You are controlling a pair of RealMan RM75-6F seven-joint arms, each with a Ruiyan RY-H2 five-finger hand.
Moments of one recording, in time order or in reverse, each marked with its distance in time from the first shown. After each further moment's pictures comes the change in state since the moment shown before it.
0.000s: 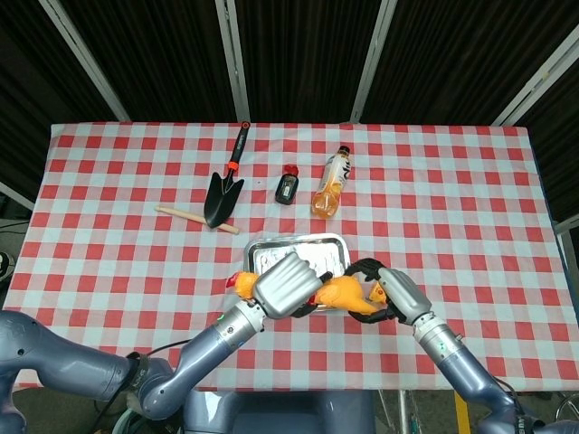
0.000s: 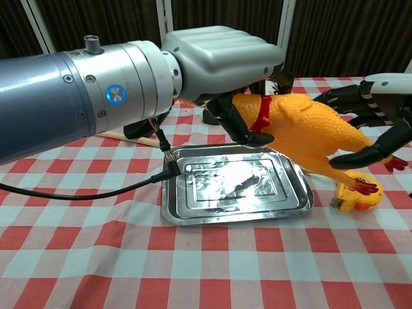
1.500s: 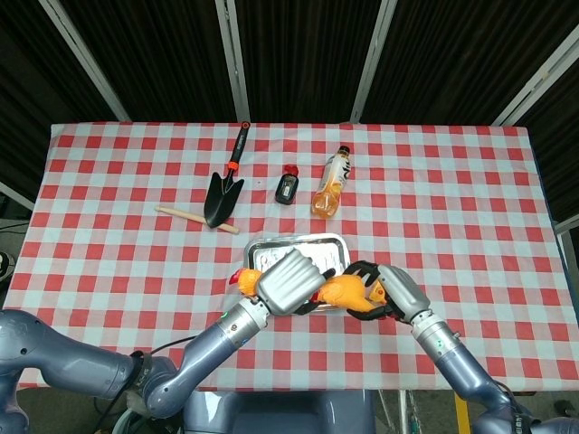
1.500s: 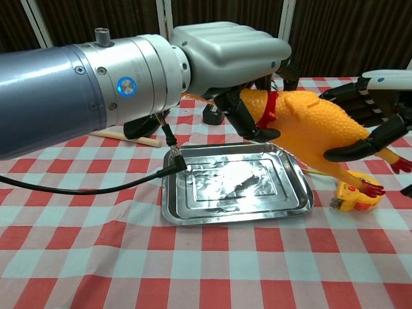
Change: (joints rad) left arm -0.018 -0.008 -0.024 0.002 -0.036 -0.007 0.011; right arm 0.016 -0.021 0.012 -0.011 0.079 0.022 -0.038
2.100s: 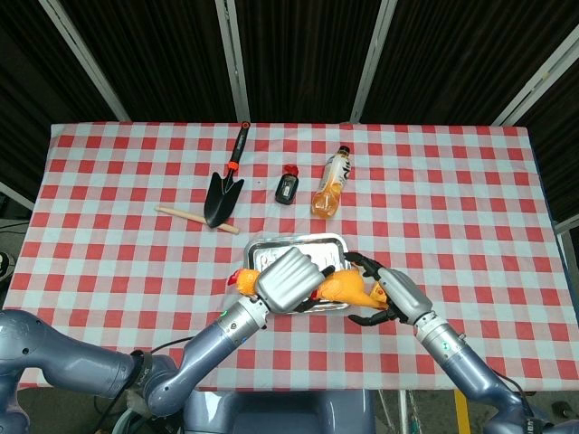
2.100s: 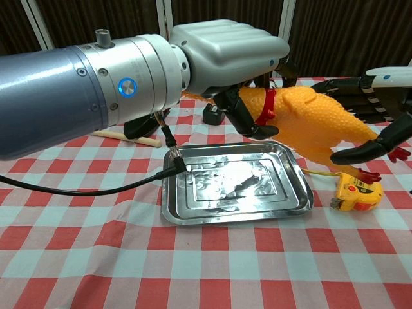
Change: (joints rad) left arm -0.001 -0.009 0.005 0.019 0.017 0.011 -0.003; right arm -0.003 0.050 -0.009 -0.006 -0.087 -0.036 0.088
